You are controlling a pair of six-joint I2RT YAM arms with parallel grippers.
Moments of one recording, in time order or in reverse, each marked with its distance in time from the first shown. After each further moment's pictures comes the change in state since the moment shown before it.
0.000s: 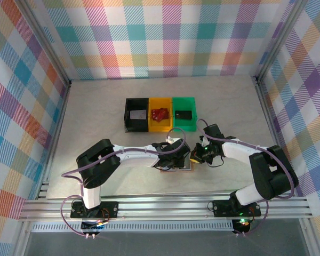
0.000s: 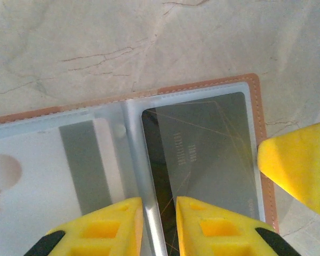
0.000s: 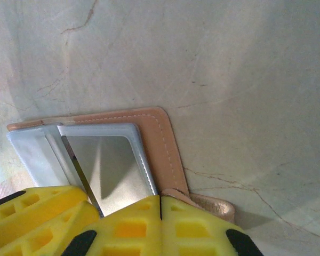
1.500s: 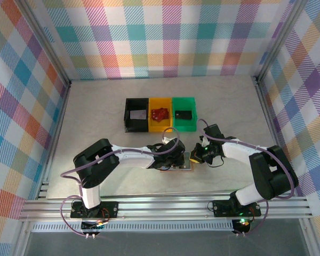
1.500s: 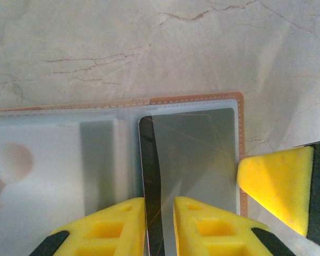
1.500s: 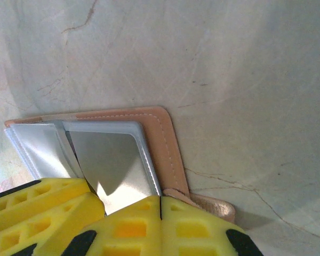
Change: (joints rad) left arm 0.041 -0.026 -0.124 0.241 0.095 -0.096; right arm 0.000 0.000 -0.005 0.007 -0.004 0.000
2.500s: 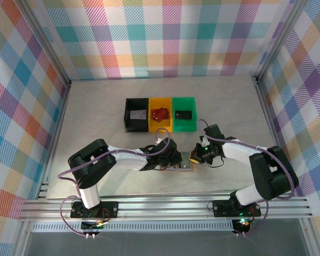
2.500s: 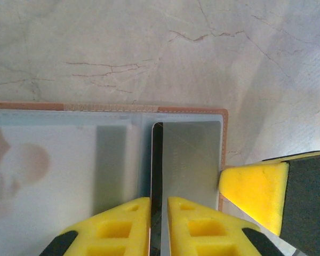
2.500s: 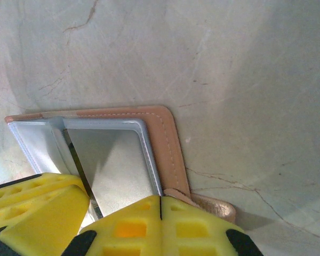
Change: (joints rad) left arm 0.046 -0.047 -0.147 0.240 0.091 -0.123; right arm -0.001 -0.004 -0.006 0.008 -0.004 0.000
